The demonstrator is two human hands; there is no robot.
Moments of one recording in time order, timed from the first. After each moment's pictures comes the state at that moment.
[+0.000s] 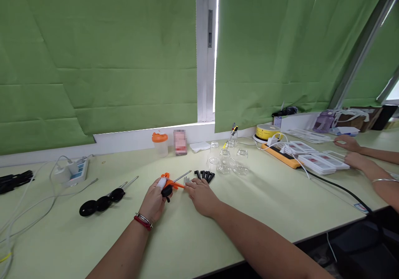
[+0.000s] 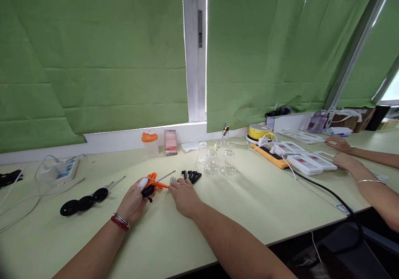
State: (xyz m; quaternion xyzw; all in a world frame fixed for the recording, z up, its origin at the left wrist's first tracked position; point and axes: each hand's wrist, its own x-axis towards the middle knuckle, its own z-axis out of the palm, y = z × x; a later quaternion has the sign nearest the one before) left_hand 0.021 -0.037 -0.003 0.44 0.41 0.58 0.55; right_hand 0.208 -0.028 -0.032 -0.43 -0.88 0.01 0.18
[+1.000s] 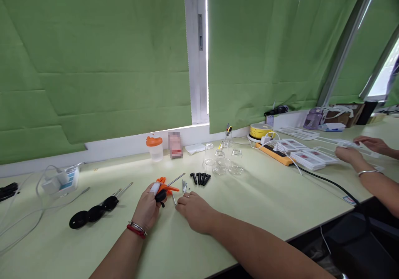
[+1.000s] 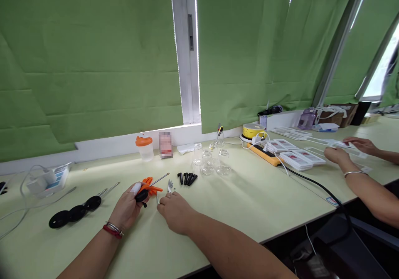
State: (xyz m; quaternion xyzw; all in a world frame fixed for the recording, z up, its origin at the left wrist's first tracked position) left_hand 0.019 -0.038 0.002 0.41 0.41 0.59 0.55; right_hand 0.199 -0.050 -0.026 -0.31 -0.94 -0.09 0.13
